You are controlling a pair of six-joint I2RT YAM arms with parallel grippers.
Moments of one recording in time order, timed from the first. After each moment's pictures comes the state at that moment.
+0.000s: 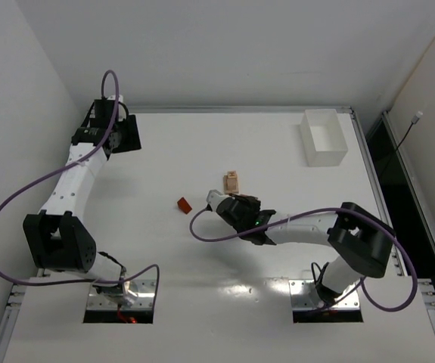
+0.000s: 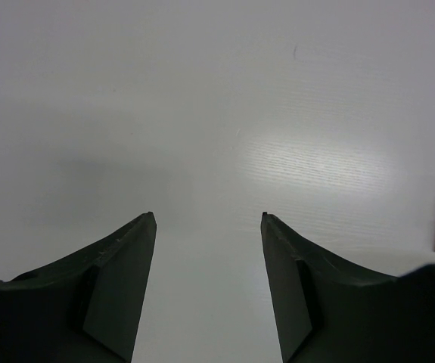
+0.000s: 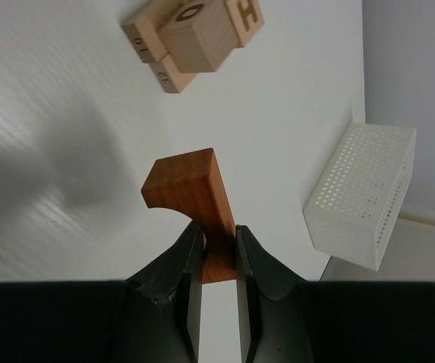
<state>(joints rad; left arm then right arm) -0.03 1.48 1.41 -0.67 -0.10 -0.17 1.00 1.57 0.71 0.03 0.77 -0.52</state>
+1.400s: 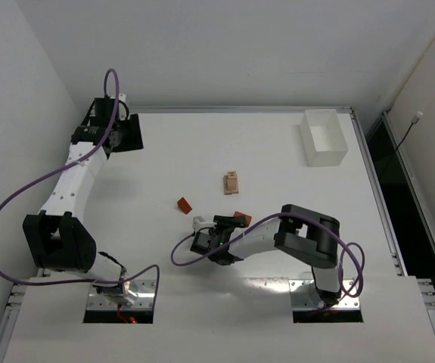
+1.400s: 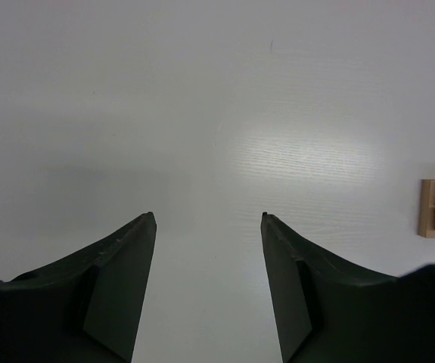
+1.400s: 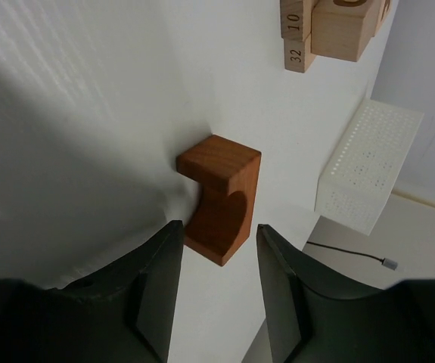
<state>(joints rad) -0.04 1.48 1.43 -0.69 -0.04 -0.16 1.25 1.93 0.91 -0.30 0.97 -0.19</state>
